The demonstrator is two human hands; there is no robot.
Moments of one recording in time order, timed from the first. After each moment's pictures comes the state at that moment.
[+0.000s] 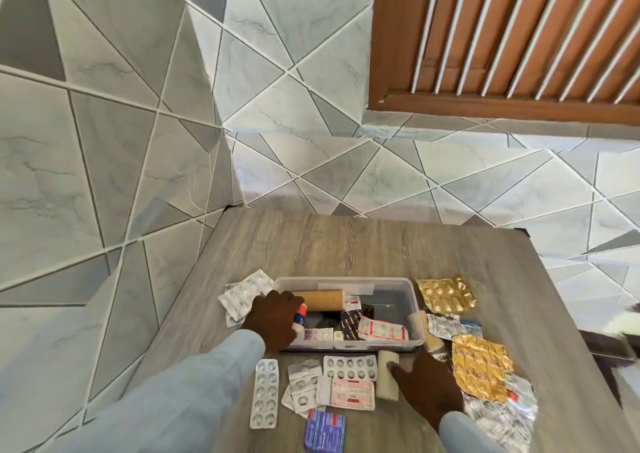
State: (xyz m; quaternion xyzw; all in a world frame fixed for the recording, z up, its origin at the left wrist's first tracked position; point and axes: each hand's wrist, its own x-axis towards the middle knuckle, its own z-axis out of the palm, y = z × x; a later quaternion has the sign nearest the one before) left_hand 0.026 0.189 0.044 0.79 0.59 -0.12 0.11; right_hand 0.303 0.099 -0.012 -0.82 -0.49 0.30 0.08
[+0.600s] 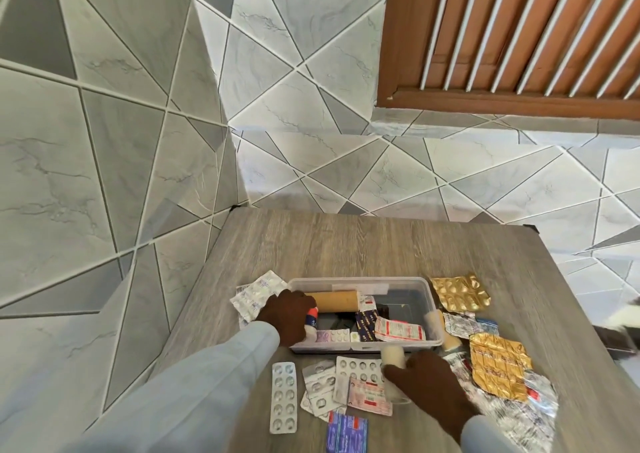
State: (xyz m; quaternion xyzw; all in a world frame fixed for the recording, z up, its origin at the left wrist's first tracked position) left_hand 0.011 0.206 0.042 0.79 0.57 -0.10 0.18; right_hand 0.259 0.102 0.019 -0.79 -0.50 0.35 0.08
